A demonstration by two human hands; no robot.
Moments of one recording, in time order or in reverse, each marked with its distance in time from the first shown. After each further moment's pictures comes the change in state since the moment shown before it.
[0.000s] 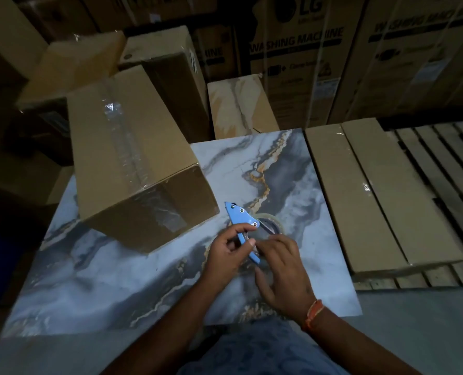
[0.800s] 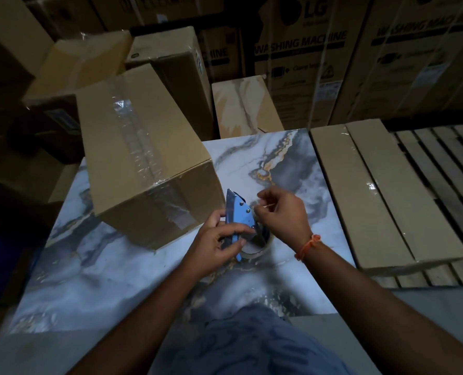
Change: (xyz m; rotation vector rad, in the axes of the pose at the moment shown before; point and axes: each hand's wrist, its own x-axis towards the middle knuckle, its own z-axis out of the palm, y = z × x) left_hand 0.005 0.019 -0.068 0.466 -0.196 0.270; right_hand 0.118 -0.013 -0.010 0.332 -0.026 0.577
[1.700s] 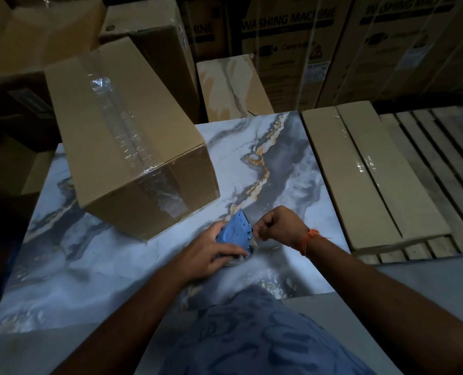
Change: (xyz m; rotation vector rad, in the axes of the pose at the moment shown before) left_hand -0.021 -0.057 -0.005 0.335 -0.426 0.196; right_hand -0.011 0.055 0.011 -0.120 -0.459 0.177
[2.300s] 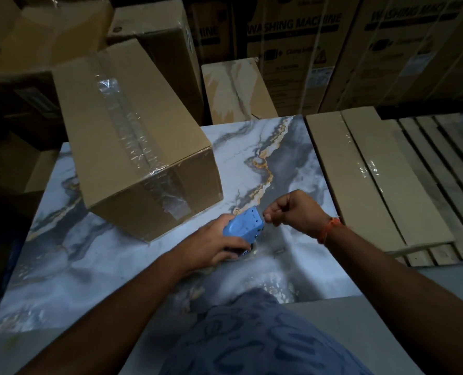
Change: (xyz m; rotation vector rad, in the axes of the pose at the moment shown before) left_hand 0.018 -0.002 -0.025 0.163 -0.121 0.003; right_hand 0.002 -0.014 -0.041 0.091 0.038 -0.129
